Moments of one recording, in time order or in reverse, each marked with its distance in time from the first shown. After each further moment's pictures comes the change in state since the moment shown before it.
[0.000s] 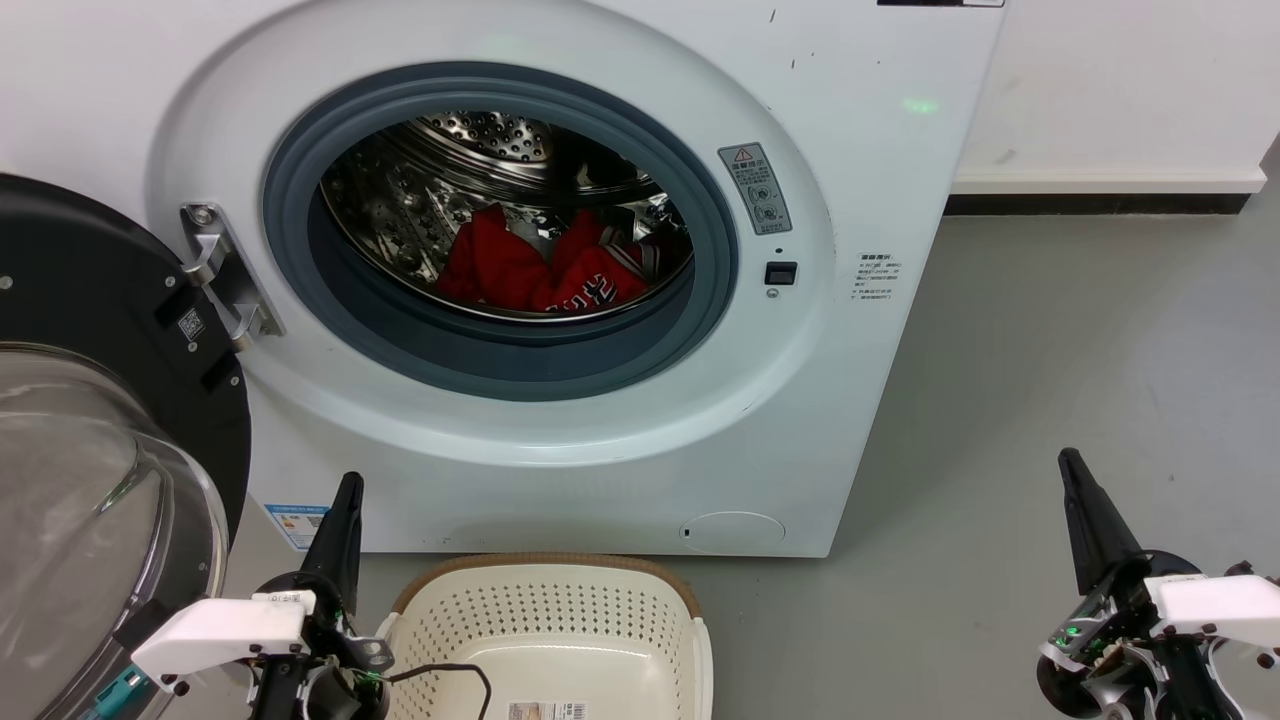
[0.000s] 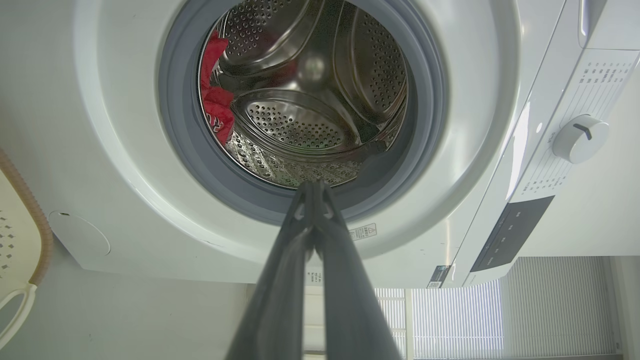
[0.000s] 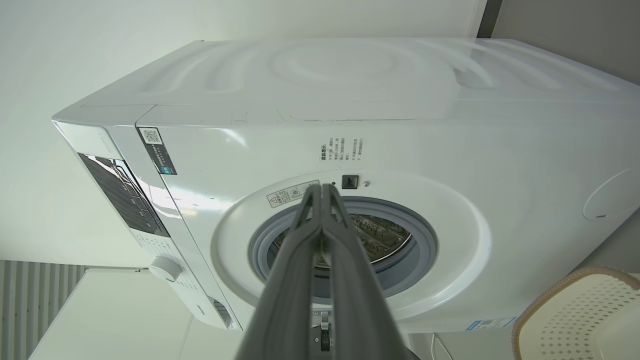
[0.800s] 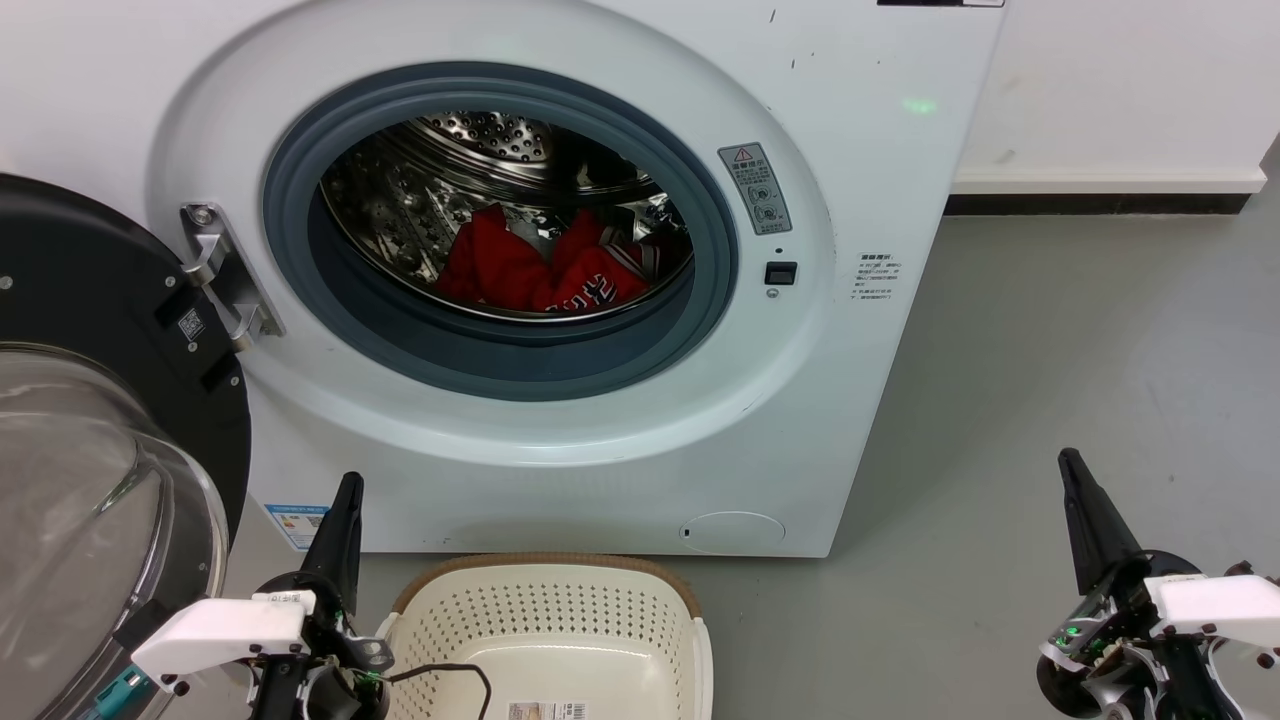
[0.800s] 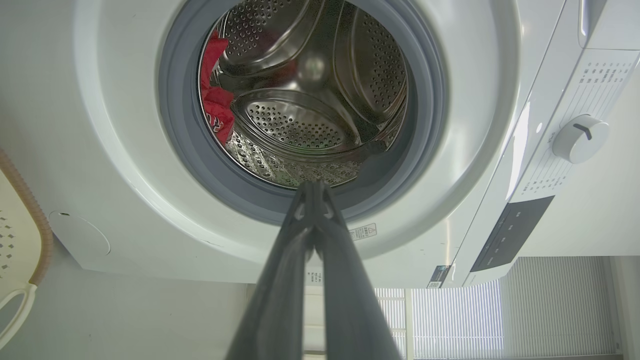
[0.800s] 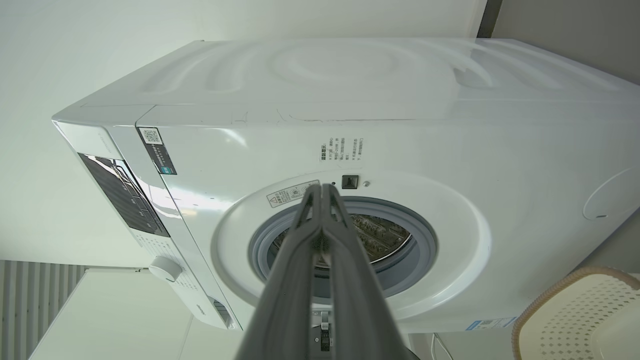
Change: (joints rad) left arm 0.000 0.000 0.000 0.000 0.000 0.000 0.000; right arm 0.000 0.000 0.000 0.000 0.000 0.000 0.000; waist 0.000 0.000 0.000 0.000
